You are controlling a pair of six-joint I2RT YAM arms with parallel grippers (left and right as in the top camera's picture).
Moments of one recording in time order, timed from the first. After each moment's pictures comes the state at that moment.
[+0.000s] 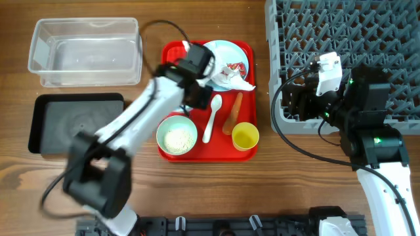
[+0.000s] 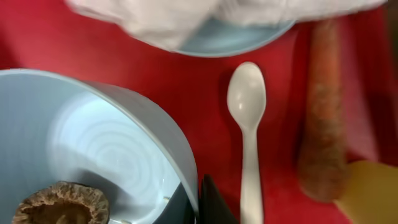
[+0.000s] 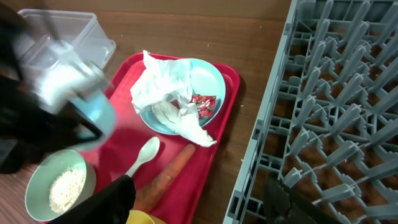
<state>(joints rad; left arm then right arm) -0.49 1.80 1.39 -0.85 0.01 -0.13 0.04 1.06 0.99 -0.59 -0.39 -0.04</state>
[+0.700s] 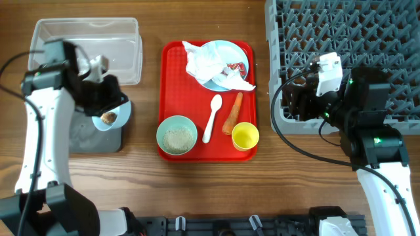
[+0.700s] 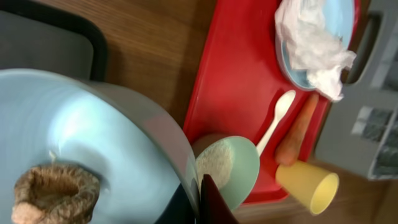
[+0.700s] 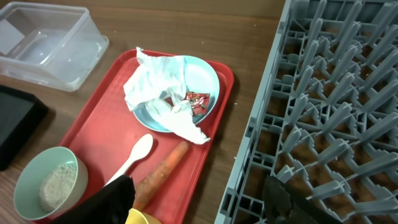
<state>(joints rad) 0.25 1.56 1.31 -1.11 0.49 -0.12 0.04 1.06 0.99 -0.60 -0.36 -0.07</state>
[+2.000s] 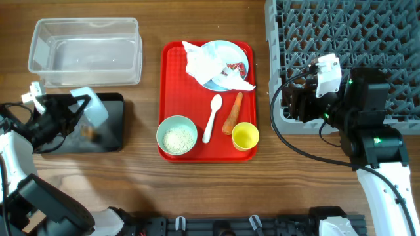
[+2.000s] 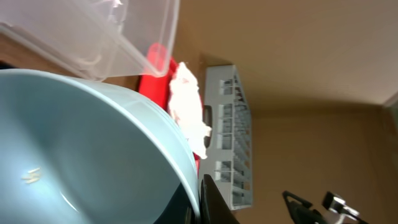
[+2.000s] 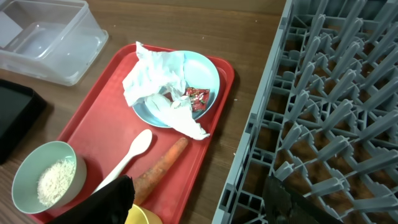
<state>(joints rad) 0.77 1.56 1.00 -0.77 1.25 -0.02 0.04 1.06 0.99 -0.62 -0.36 -0.08</state>
